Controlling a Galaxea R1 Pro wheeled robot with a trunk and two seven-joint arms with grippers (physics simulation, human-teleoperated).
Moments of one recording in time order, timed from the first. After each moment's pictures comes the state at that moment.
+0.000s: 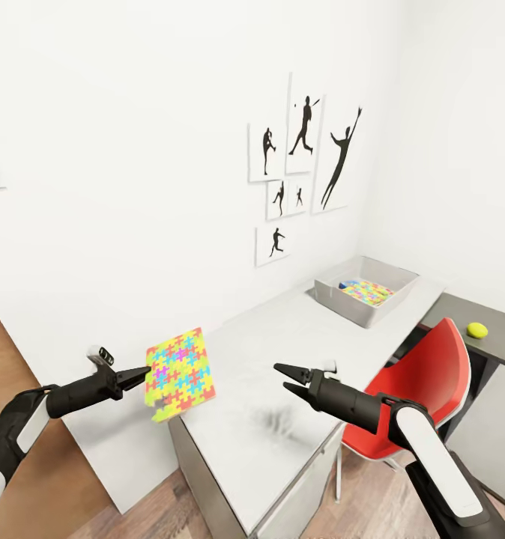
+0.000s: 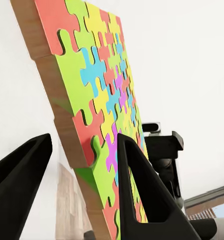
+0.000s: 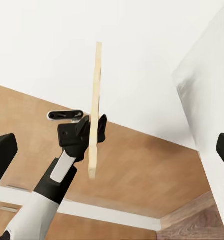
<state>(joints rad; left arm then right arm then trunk) -0.65 0.41 0.05 -0.72 0.49 0.91 -1.48 -0.33 -0.17 0.18 -1.59 -1.39 0.89 0.07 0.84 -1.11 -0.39</state>
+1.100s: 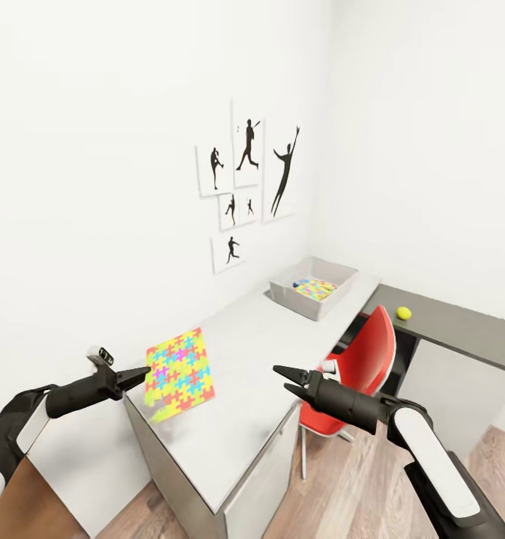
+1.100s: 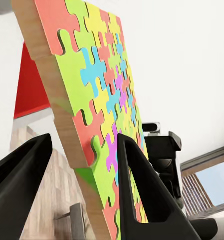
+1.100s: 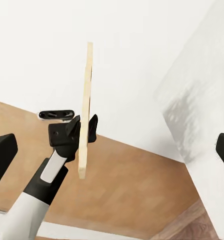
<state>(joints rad) -0.65 0.41 0.05 -0.72 0.49 0.91 -1.48 -0.33 -0.17 0.18 -1.59 -1.36 0.89 0.07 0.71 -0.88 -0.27</state>
